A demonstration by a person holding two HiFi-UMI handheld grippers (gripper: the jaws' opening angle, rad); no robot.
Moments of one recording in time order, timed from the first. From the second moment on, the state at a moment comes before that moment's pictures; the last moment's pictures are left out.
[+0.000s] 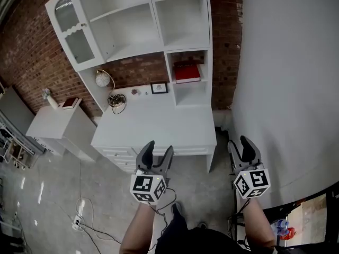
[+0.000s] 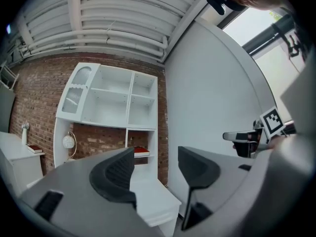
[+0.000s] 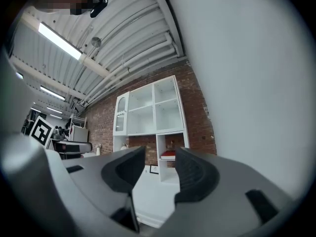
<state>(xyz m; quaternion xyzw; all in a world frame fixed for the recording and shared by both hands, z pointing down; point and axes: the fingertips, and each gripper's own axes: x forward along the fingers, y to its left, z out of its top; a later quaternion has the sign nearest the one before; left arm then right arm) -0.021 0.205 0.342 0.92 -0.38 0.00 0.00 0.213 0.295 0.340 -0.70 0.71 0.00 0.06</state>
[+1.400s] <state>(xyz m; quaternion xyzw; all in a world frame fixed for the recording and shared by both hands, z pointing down) 0.032 -0.128 0.400 0.95 -0.30 0.00 0.11 0.245 0.007 0.376 -0.75 0.65 -0.09 0.07</state>
